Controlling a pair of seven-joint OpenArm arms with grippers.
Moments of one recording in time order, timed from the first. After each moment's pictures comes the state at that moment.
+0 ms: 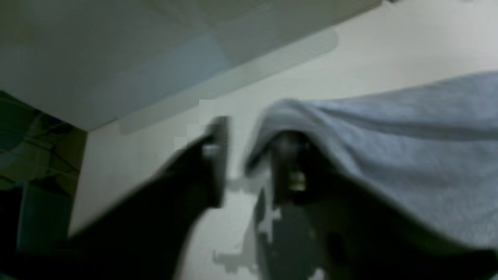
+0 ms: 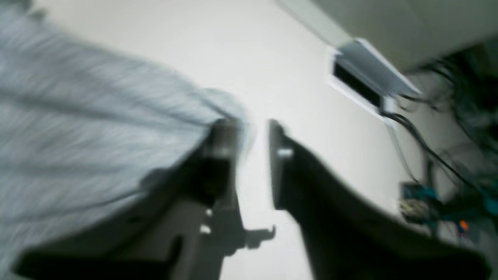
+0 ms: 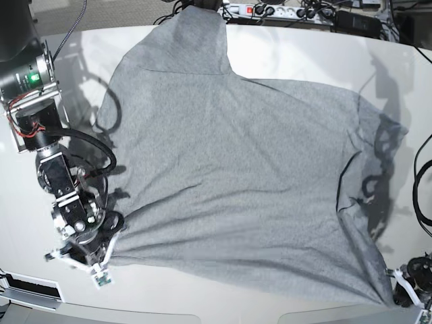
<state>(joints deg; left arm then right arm) -45.1 -38.9 19.8 51.1 -18.7 -23.6 17.7 31.0 17.4 -22.3 56.4 -4.6 -7.5 -26.7</state>
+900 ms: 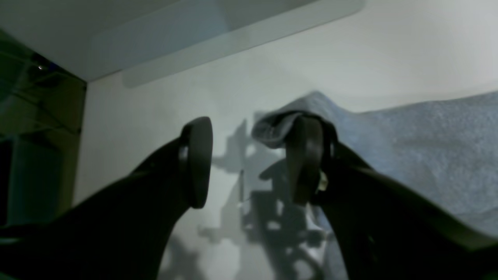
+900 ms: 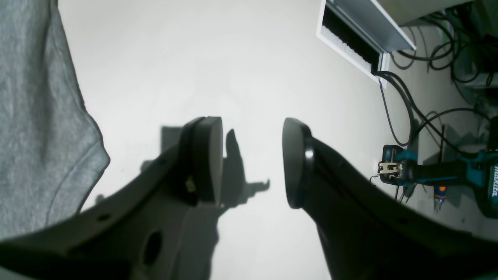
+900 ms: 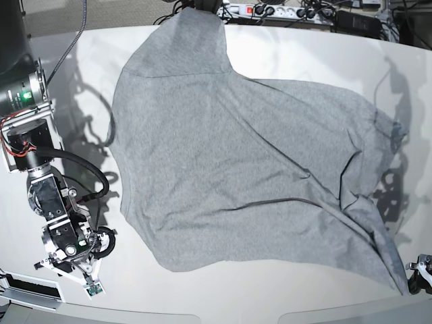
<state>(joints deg) -45.8 -44.0 19.7 51.1 -24.2 -25.2 28.3 34.8 18.4 -22.3 56.4 -4.5 -1.1 -42.8</state>
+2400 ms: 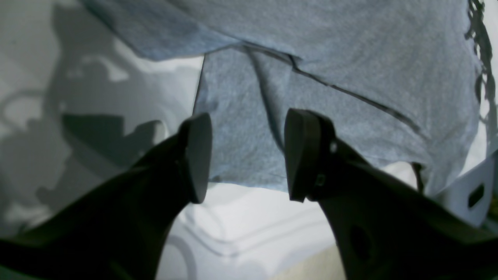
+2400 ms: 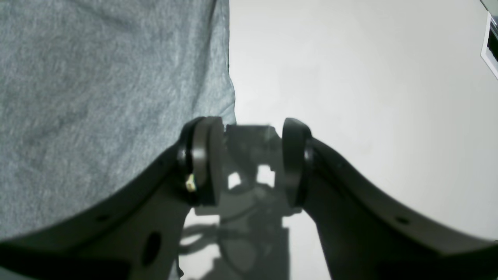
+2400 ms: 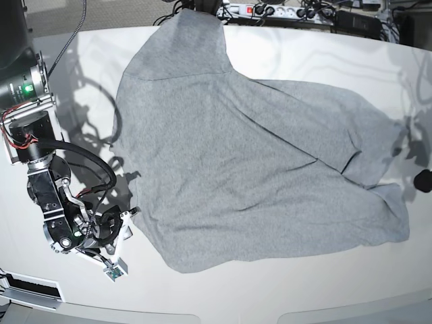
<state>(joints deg) -24.0 -56.9 12.2 46.5 -74.4 -43.9 61.3 33.0 18.3 -22.3 56.5 13.1 15.8 -42.5</state>
